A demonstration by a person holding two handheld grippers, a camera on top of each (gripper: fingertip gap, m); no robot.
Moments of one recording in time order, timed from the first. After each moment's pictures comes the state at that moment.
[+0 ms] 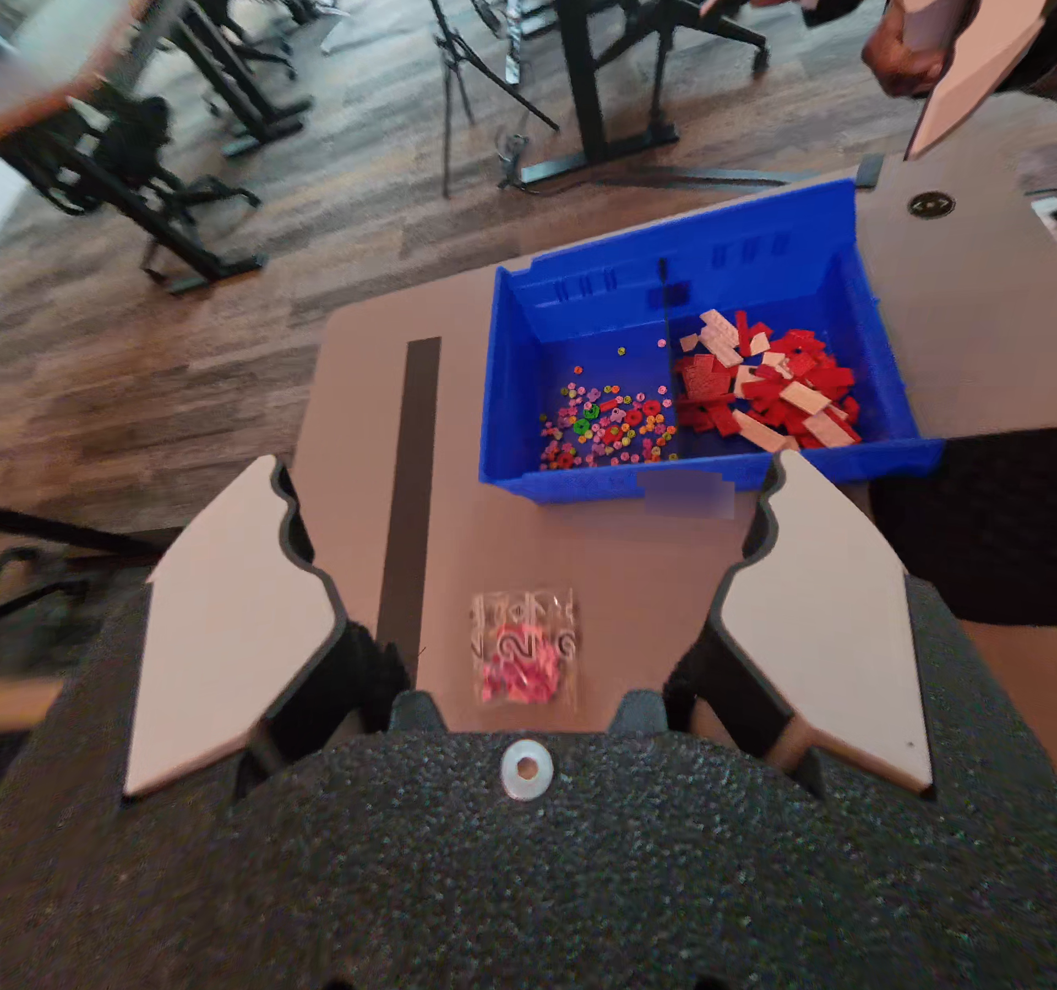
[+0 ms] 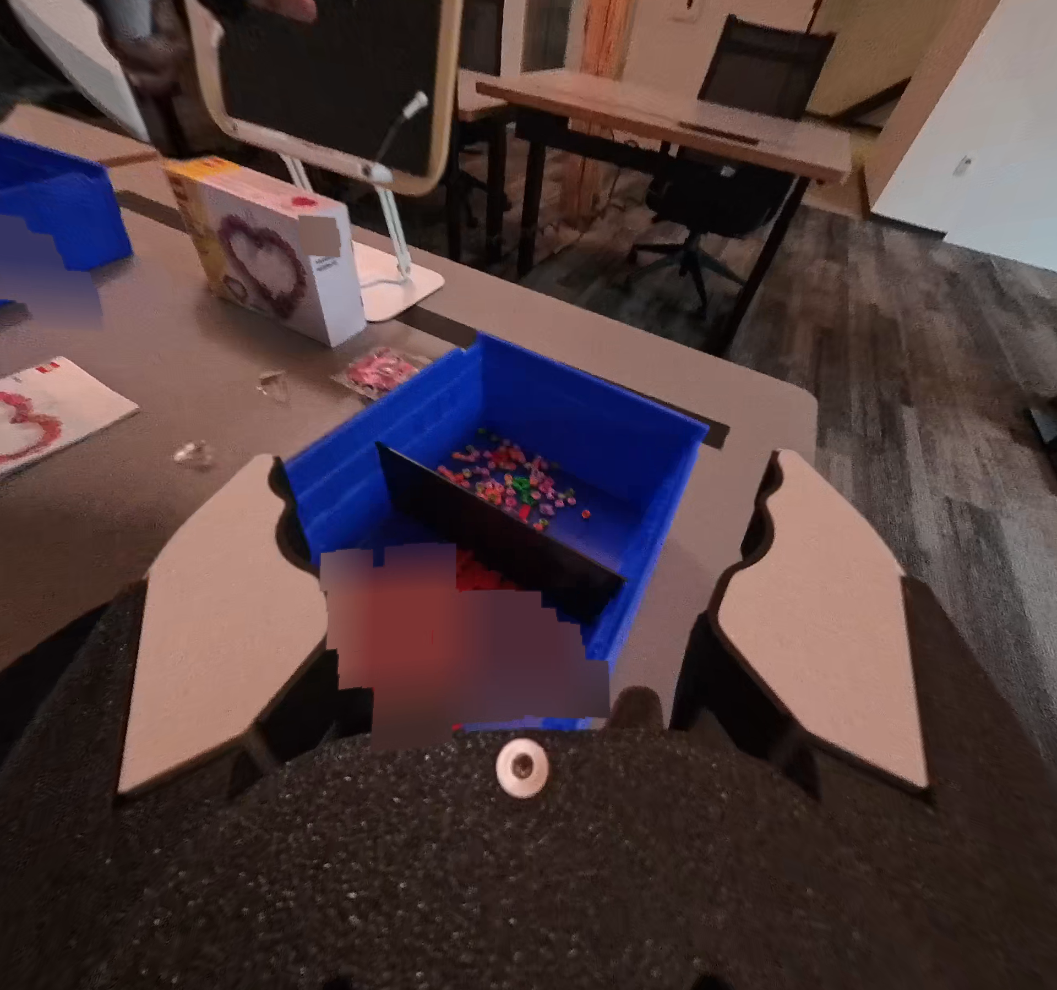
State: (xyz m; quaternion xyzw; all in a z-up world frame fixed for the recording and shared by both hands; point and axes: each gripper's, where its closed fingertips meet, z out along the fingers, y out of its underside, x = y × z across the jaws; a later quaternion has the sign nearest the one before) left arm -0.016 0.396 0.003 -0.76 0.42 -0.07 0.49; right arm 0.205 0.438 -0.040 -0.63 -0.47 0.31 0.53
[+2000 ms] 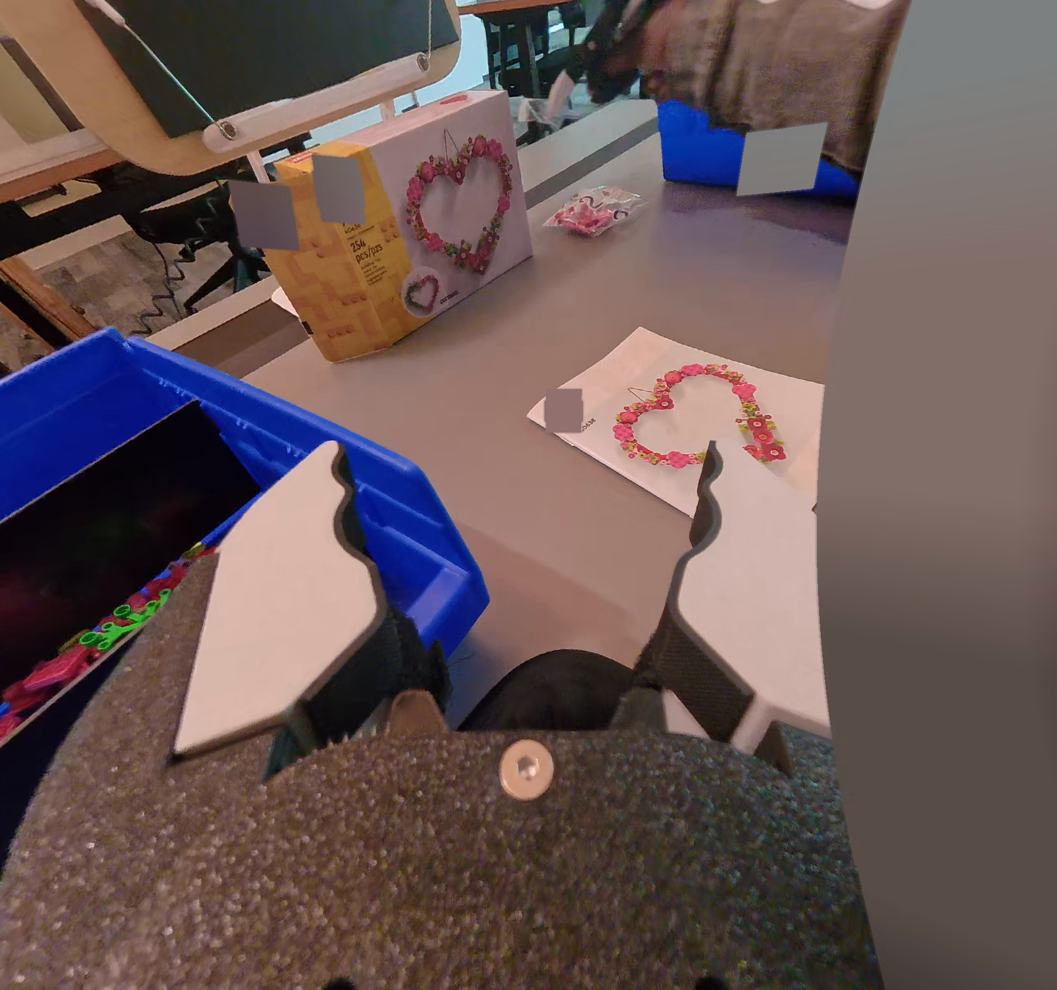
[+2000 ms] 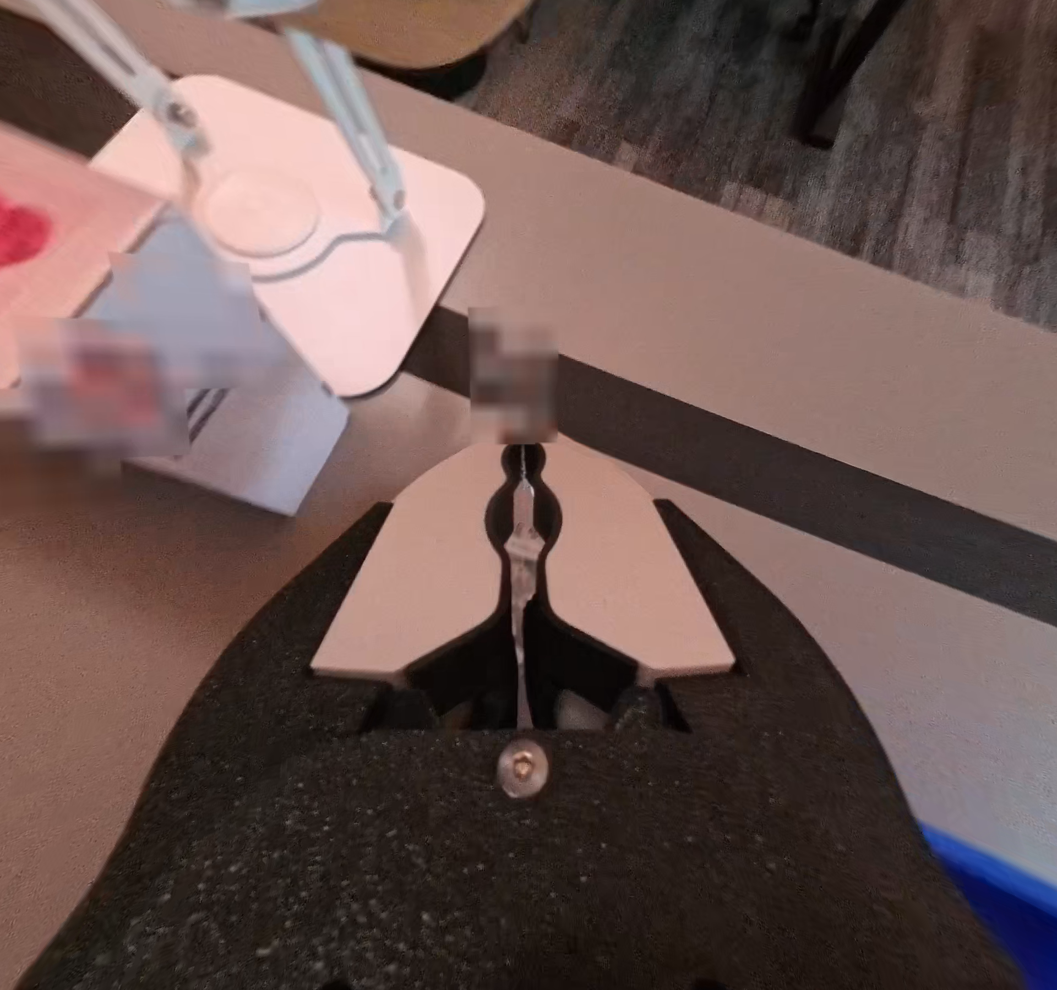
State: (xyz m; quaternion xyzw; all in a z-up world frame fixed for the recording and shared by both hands) left arm -0.208 -0.003 -0.144 -0.79 0.08 0.05 0.60; right arm -0.152 0.474 -0.163 -0.77 -0.49 0.20 0.37
